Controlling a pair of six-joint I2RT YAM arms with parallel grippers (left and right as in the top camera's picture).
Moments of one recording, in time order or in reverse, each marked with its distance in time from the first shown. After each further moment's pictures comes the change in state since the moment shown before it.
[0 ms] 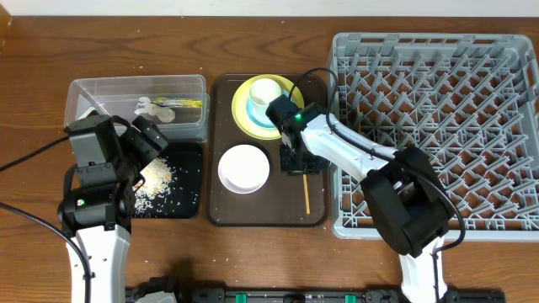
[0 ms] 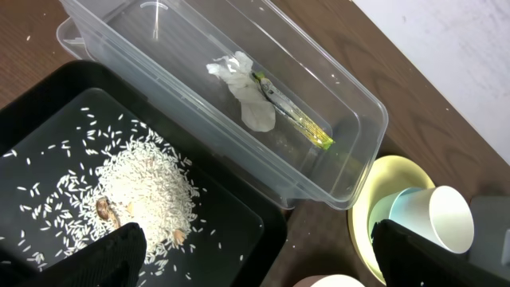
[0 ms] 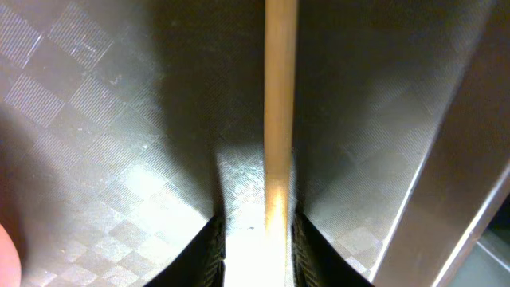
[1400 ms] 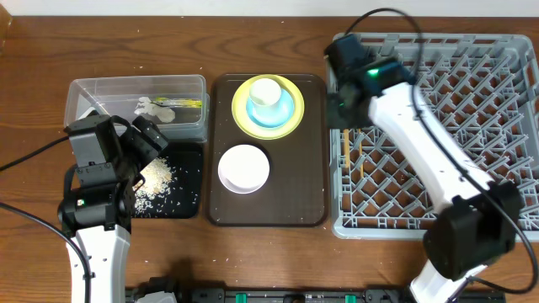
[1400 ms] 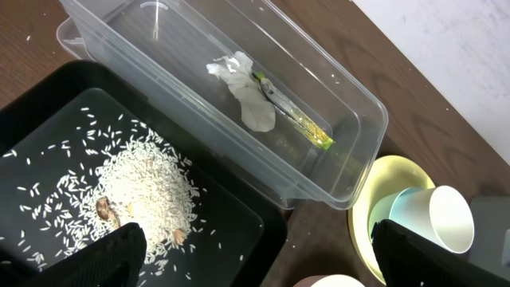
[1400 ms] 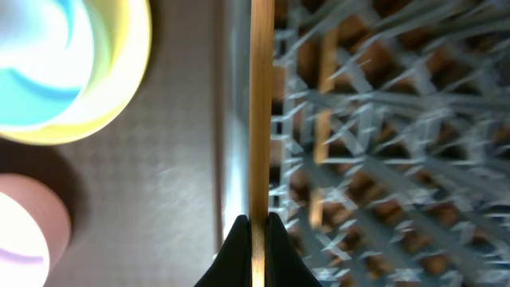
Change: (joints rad) left arm 0.000 0.000 0.000 0.000 0.000 0.000; right arm -0.254 -0.258 0.197 -0.200 0.124 -0.216
